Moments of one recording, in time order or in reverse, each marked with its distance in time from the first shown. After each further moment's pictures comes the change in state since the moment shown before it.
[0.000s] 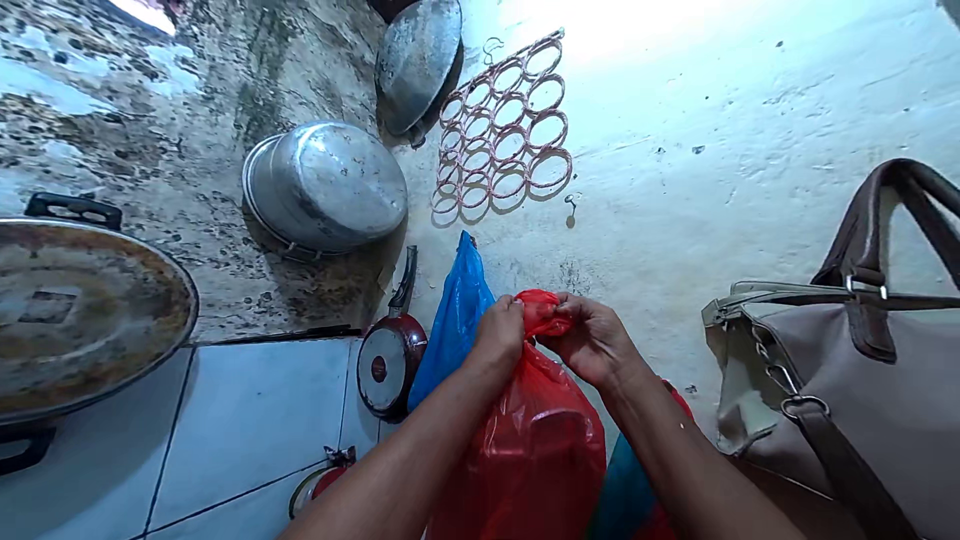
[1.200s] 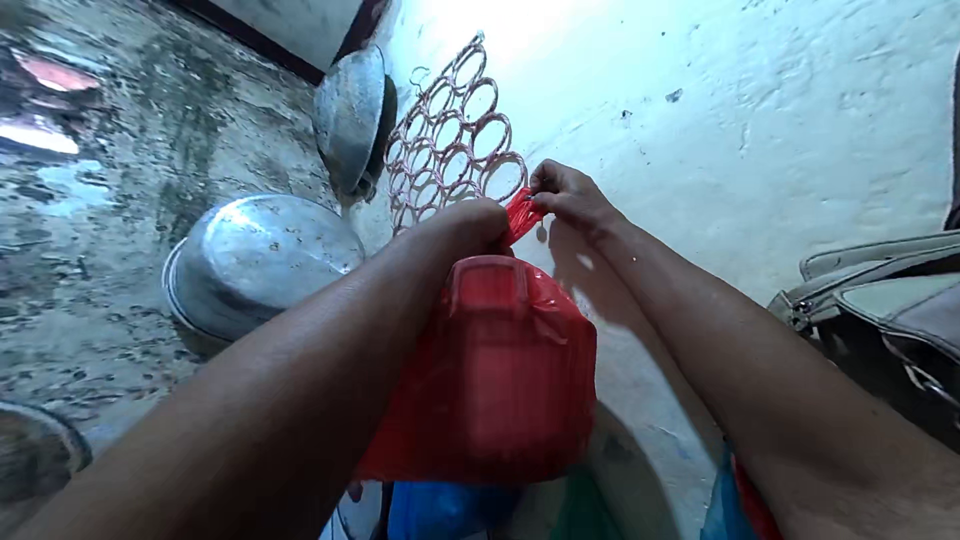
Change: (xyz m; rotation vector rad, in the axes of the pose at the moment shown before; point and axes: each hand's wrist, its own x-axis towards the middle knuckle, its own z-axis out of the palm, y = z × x) left_hand 0.152 0.132 0.016 0.522 -0.084 0.080; right_hand 0.197 -0.130 -0.018 -1.138 -0.183 -0.844
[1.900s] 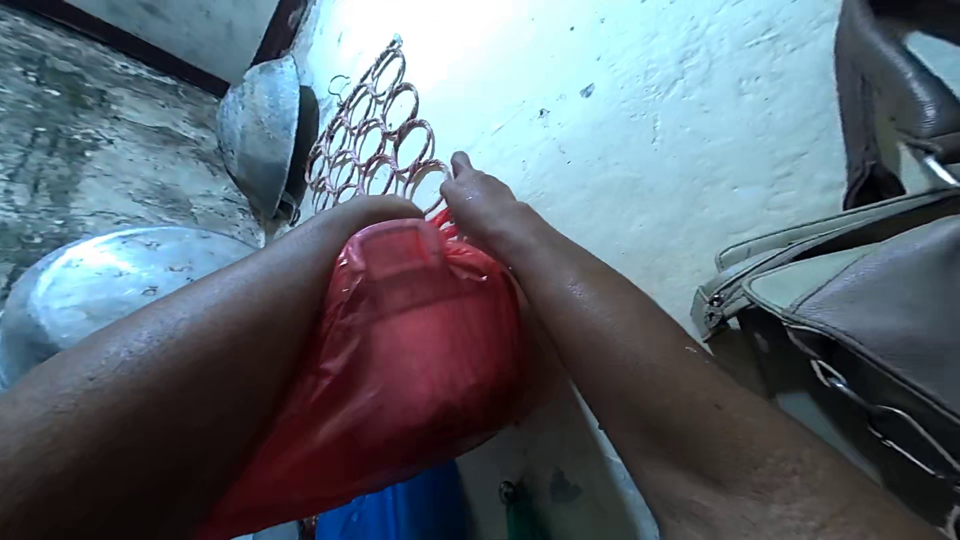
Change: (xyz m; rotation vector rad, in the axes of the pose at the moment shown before) left_hand 0.087 0.021 -0.020 1.286 -0.147 0.395; right_hand 0.020 -0.023 0.008 -0.778 -0.154 0.160
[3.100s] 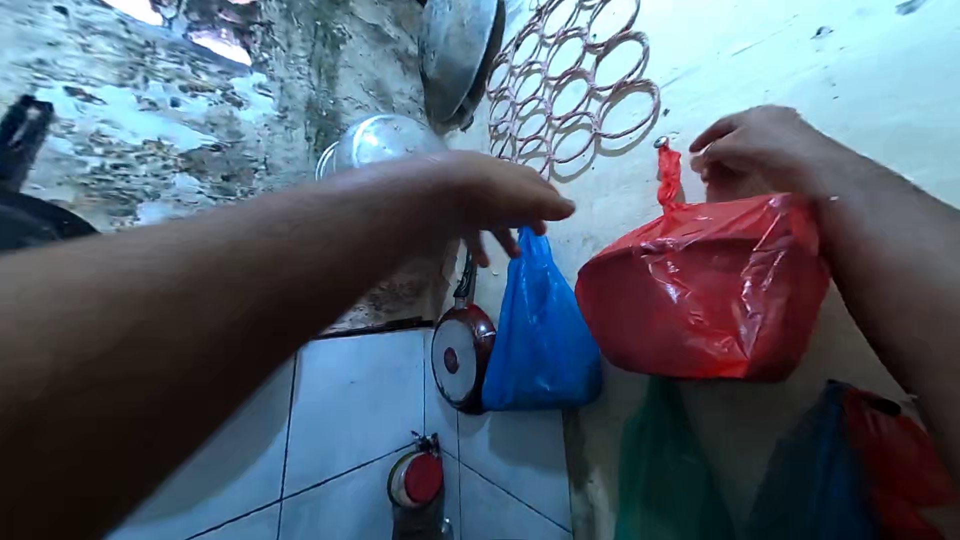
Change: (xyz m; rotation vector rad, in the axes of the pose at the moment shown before) left_hand -0.265 0.008 0.038 -0.969 -0.060 -0.250; right_hand -0.050 0.015 -0.015 0.488 -0.059 0.319
